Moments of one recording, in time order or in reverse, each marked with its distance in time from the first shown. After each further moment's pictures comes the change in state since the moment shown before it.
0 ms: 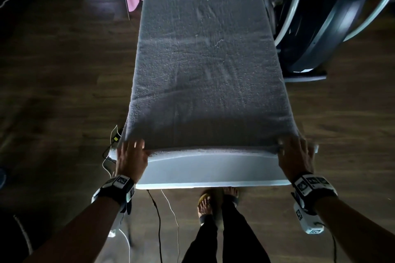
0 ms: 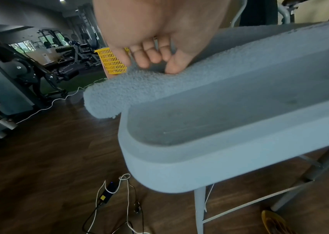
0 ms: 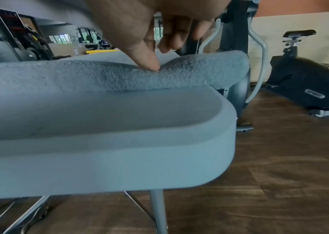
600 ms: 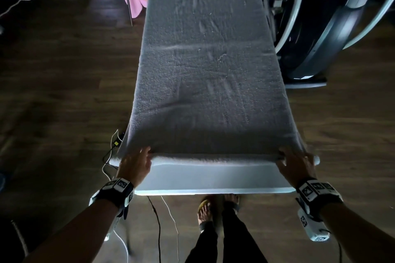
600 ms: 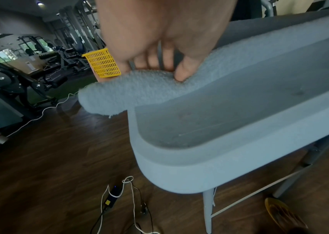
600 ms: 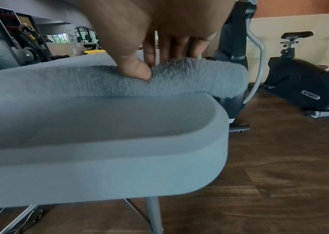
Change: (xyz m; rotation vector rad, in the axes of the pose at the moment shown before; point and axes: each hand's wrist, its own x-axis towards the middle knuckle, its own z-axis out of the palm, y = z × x) left_hand 0.003 -0.005 0.001 -0.020 -0.059 0.080; right_hand 0.006 0.002 -0.005 -0.041 -0.148 0.025
